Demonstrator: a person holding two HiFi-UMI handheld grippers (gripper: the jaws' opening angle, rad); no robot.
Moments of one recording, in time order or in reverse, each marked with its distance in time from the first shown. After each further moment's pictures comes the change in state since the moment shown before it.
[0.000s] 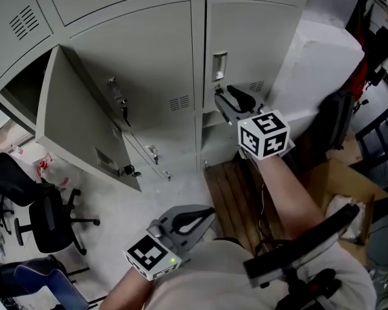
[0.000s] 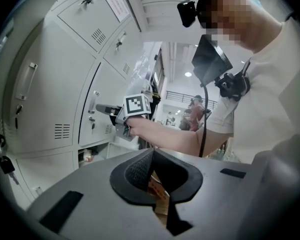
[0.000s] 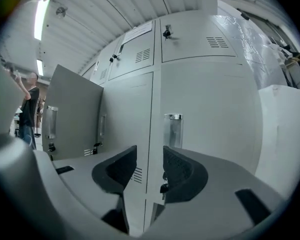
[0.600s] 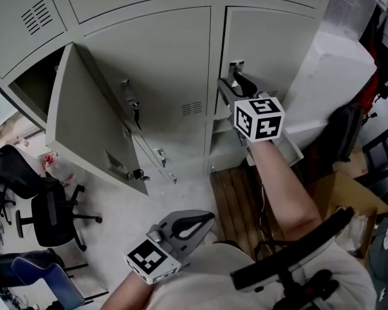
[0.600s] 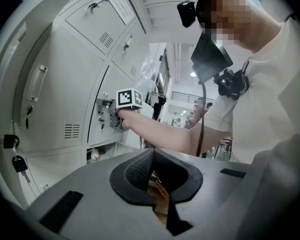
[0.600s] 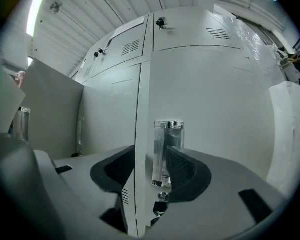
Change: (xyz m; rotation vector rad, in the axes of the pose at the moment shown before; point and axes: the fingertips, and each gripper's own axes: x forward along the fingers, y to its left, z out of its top) left arm -0.011 0.018 0.002 -0.010 -0.012 0.062; right arm 0.064 -0.027 0.023 0.022 -0.031 -0.092
